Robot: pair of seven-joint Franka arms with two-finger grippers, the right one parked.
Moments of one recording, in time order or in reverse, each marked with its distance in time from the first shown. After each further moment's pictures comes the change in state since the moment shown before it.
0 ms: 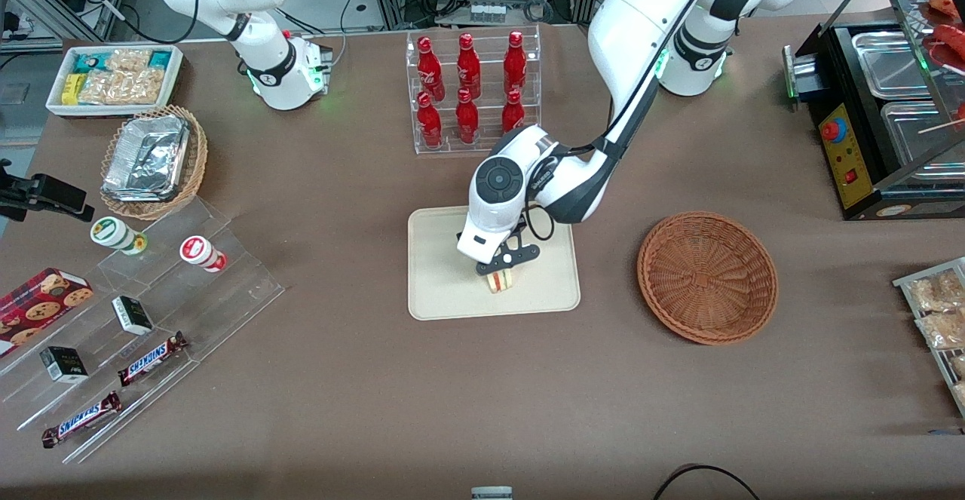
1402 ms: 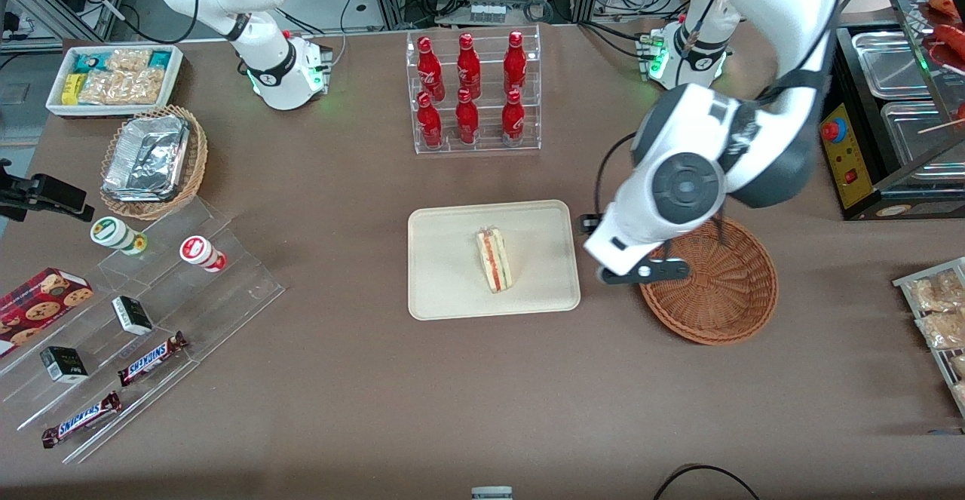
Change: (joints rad) arm 0.332 -0.326 0.029 0.034 0.006 -0.596 0.623
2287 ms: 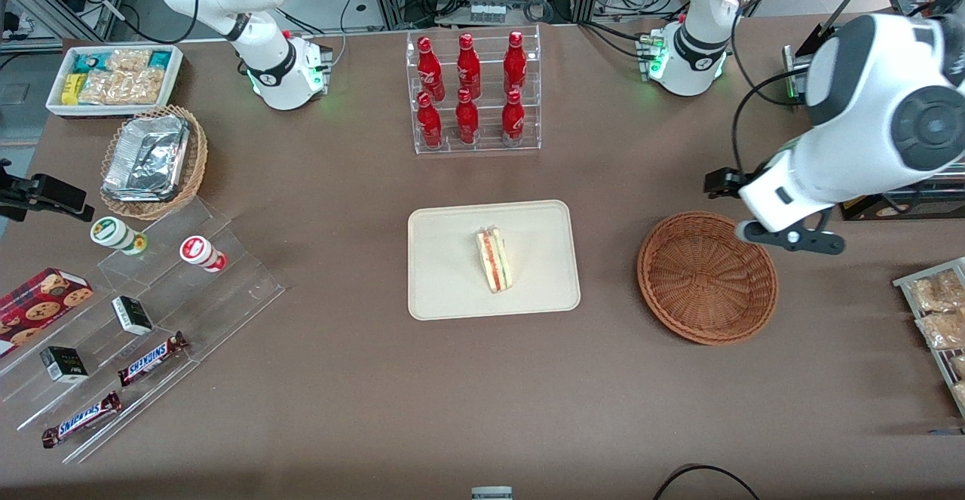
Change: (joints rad) arm 0.273 -0.249 -0.018 -0.168 0.036 -0.088 0.451
